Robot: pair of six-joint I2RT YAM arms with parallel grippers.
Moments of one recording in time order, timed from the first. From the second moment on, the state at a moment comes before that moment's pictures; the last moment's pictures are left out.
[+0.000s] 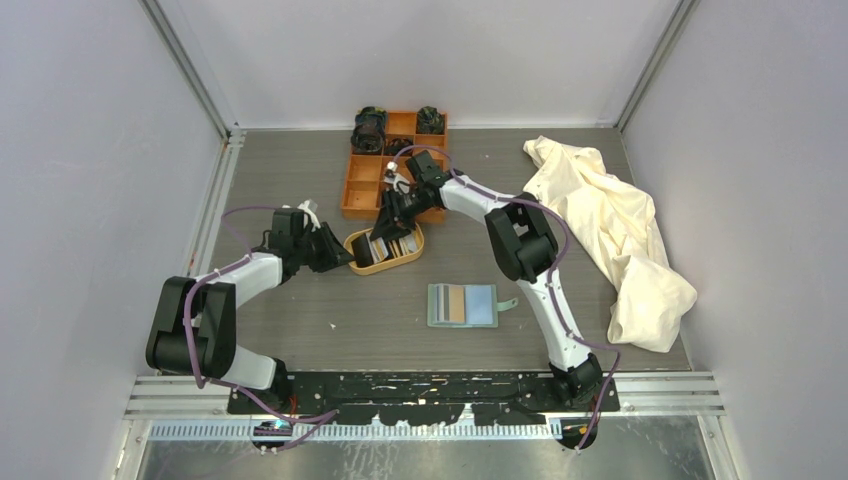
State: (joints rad) left arm -0.15 1.45 0.63 0.00 0.37 -0.61; right arm 0.58 2.43 1.91 -0.46 -0.93 0.60
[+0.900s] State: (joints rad) left arm -0.15 1.44 0.63 -0.01 0.39 -0.61; right arm 0.55 2.40 1.85 -0.44 -0.93 0.60
